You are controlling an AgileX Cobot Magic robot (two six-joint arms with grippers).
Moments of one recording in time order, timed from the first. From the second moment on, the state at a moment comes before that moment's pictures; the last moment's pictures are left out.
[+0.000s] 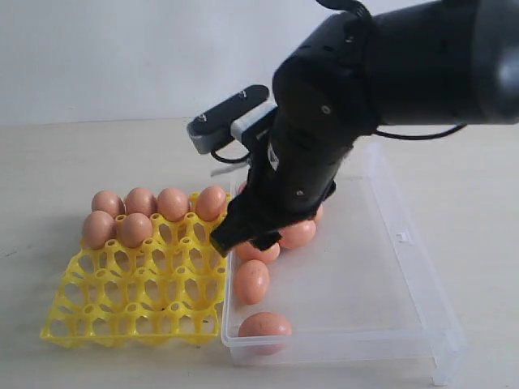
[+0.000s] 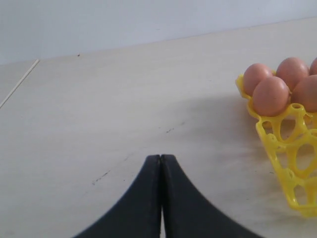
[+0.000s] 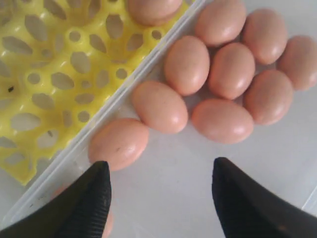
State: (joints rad) left arm 0.04 0.01 0.00 0.10 0.39 0.03; right arm 0.82 1.75 -1.26 -0.23 0.80 0.22
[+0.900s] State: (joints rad) left arm 0.04 0.01 0.00 0.10 0.39 0.03; right arm 0.73 1.83 -1.10 -0.49 0.57 -0.16
